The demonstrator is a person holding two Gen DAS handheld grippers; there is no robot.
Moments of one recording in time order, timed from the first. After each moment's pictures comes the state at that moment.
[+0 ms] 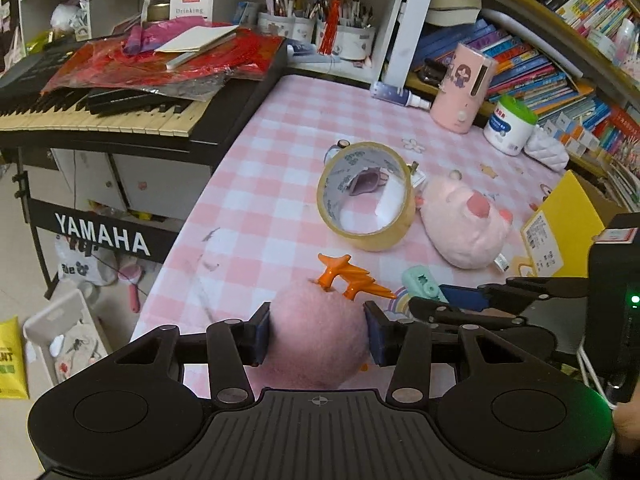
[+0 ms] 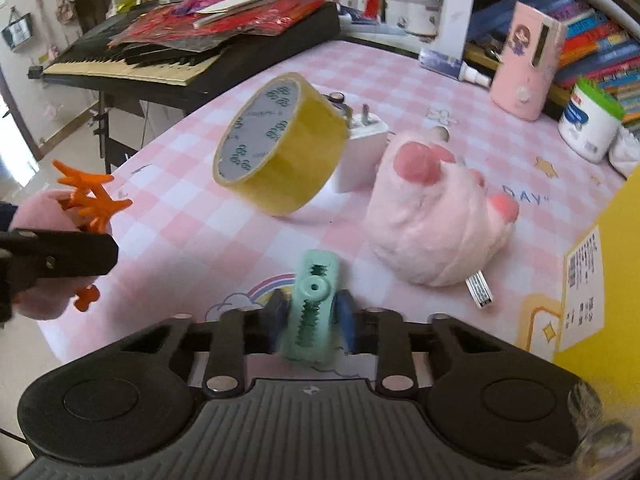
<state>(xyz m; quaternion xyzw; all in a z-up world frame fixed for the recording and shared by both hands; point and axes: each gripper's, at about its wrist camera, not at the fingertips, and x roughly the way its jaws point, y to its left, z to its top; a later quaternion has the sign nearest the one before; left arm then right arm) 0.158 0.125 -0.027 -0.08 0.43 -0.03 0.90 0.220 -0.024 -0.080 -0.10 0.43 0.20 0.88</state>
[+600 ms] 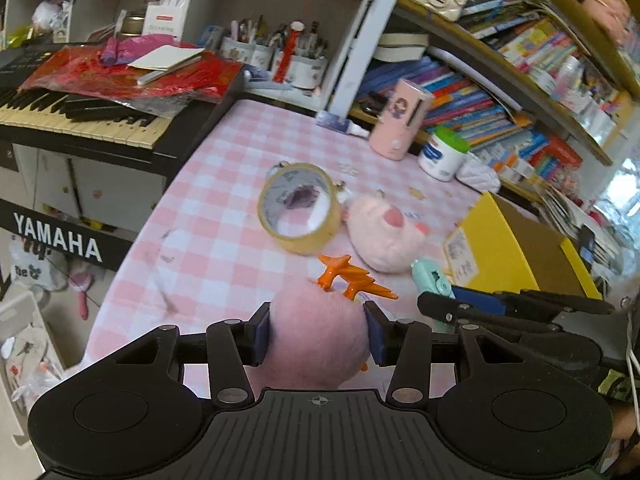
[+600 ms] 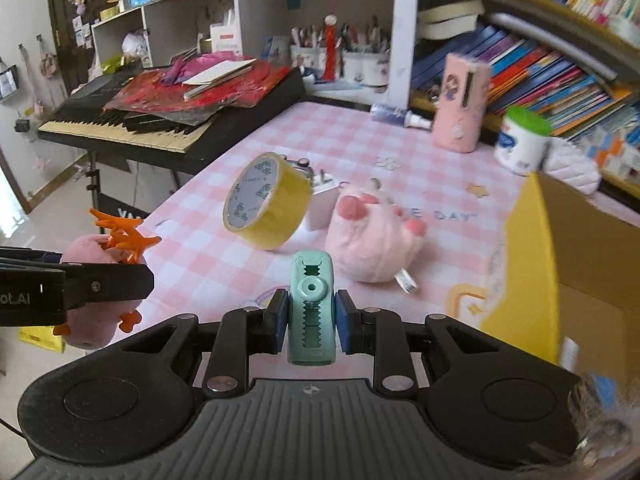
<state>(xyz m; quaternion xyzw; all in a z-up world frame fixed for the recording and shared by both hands) 0.107 0.122 -0.005 -0.13 0.39 -0.11 0.91 0.144 -0.057 -0.008 -0.05 0.37 0.15 0.92</state>
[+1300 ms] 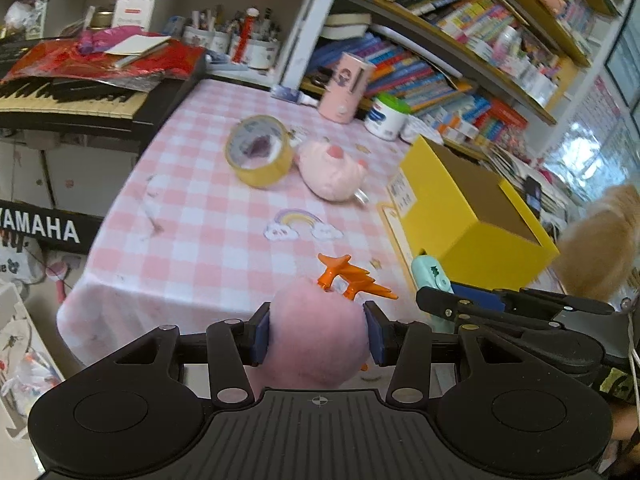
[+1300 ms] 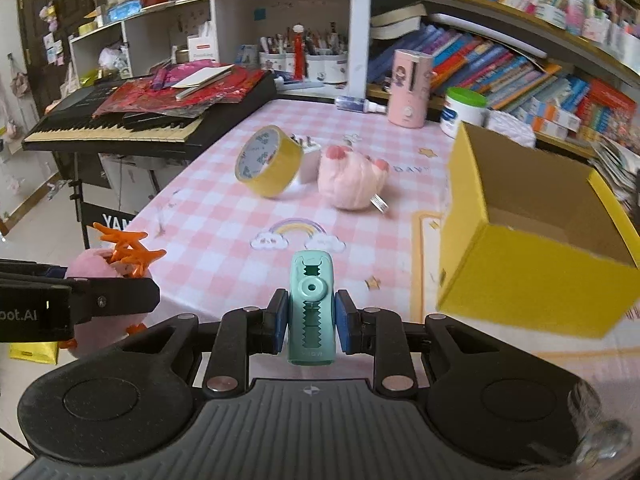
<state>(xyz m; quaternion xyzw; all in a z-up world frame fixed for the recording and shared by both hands) 0.013 0.123 -0.005 -0.11 0.39 -0.18 0.89 0.019 -0.055 0.002 -0.03 0.36 0.08 0.93</state>
